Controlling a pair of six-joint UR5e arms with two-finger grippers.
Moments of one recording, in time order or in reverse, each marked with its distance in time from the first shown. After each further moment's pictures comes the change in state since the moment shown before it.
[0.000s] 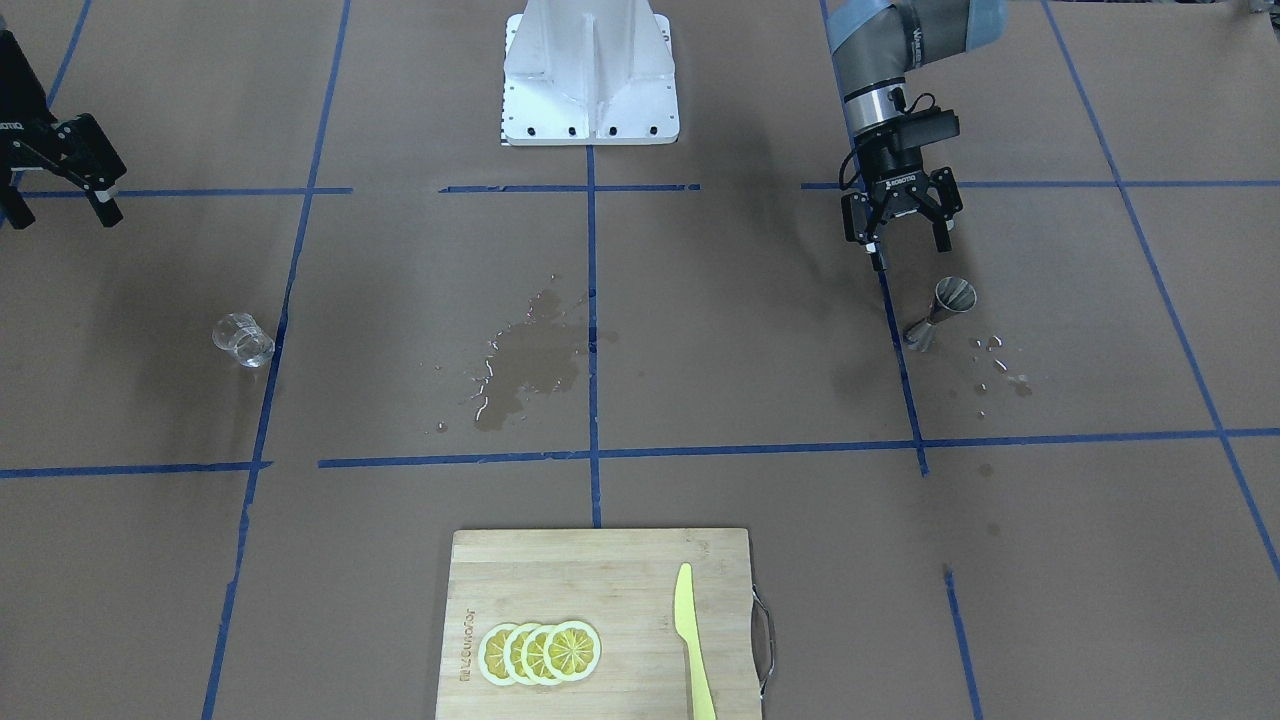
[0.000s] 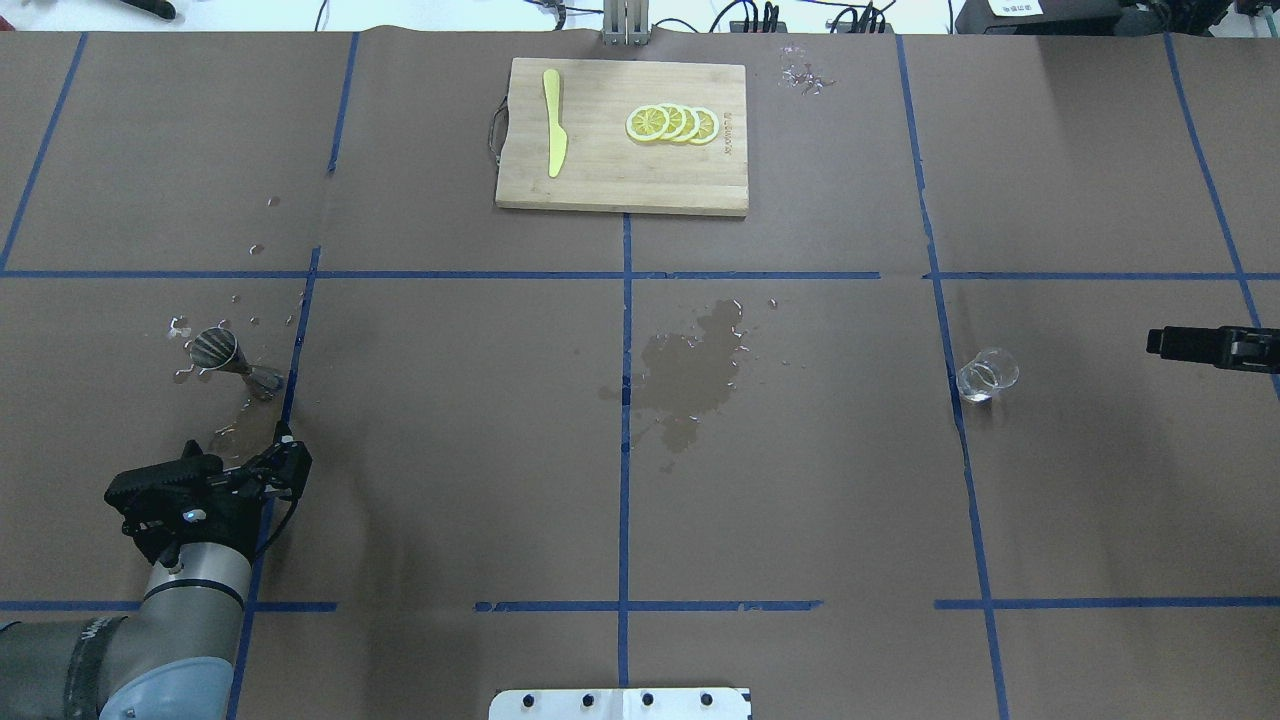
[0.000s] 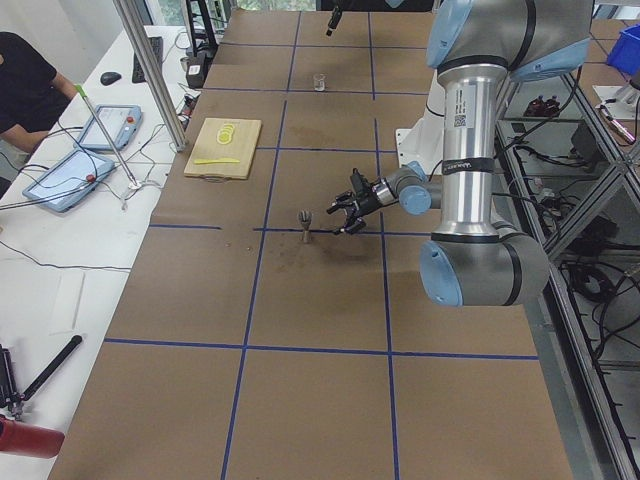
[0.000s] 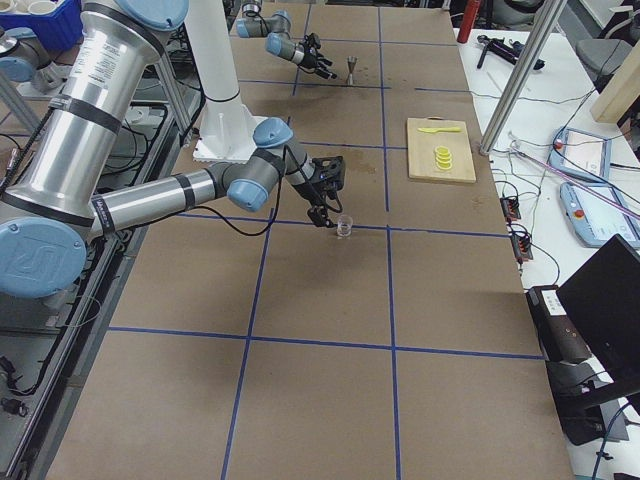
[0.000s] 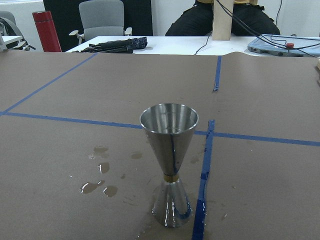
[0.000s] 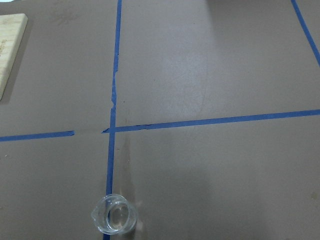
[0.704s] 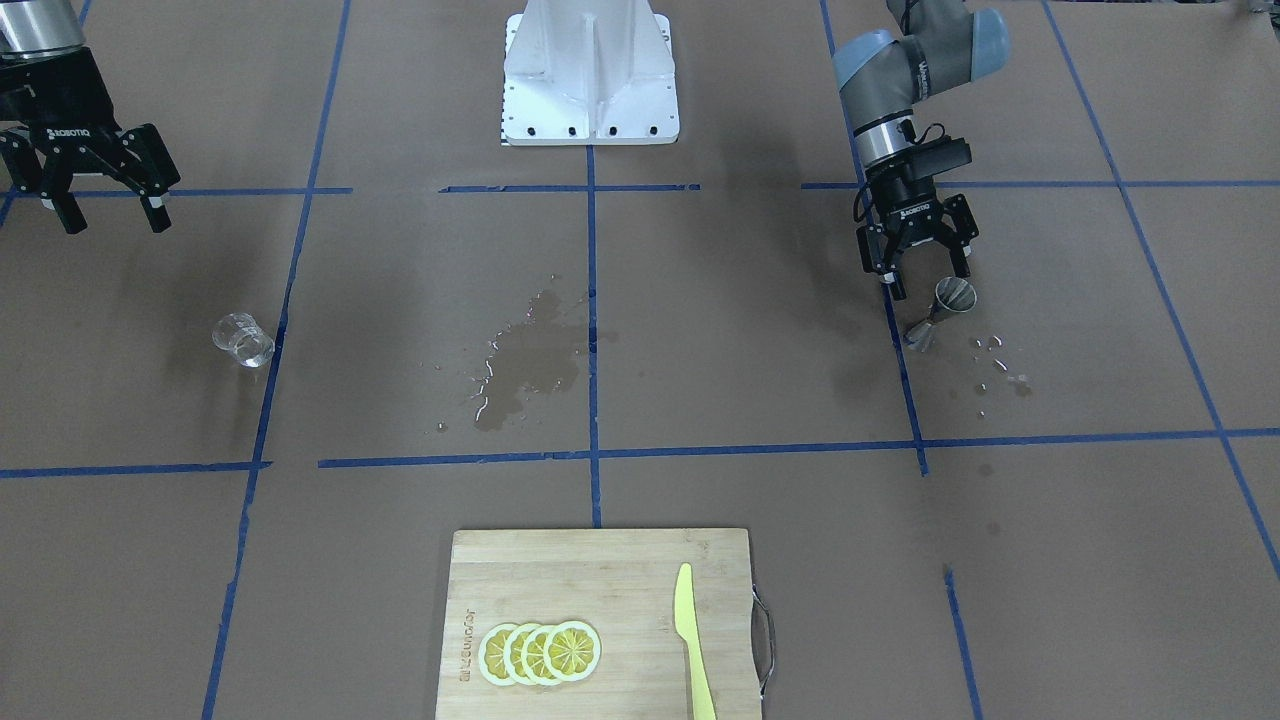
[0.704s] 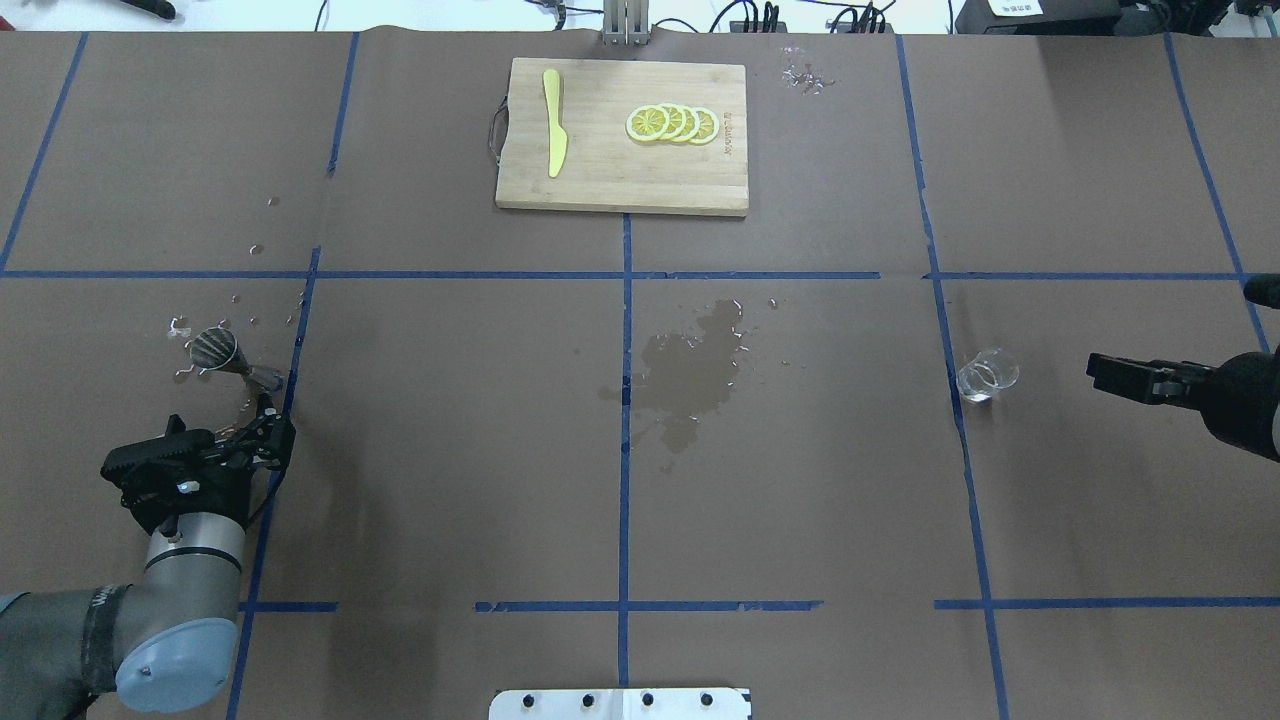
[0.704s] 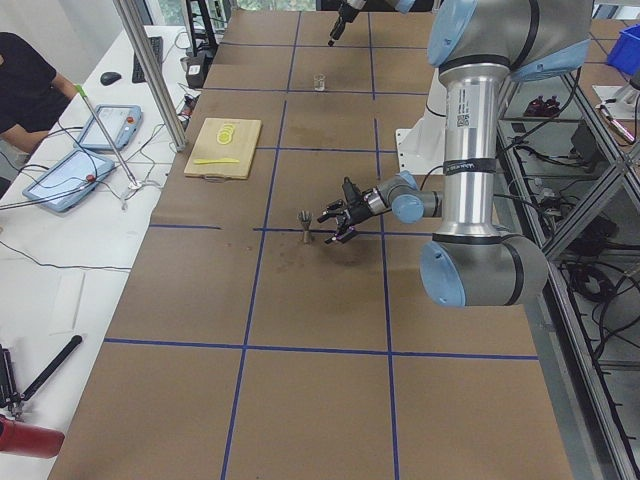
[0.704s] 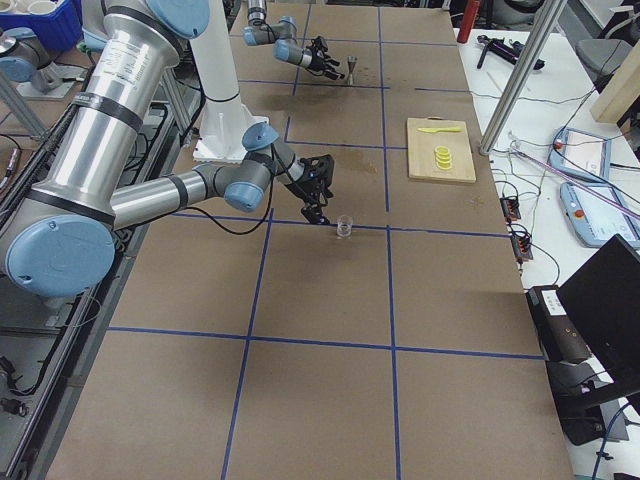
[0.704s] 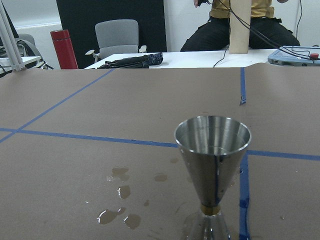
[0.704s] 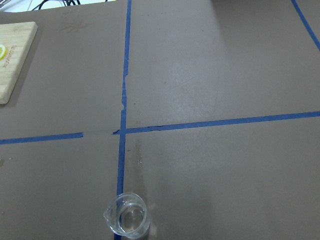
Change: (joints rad) left arm -0.057 -0.049 0.108 -0.048 0.025 0.007; right arm -0.181 -0.046 -0.001 0.071 -0.229 0.106
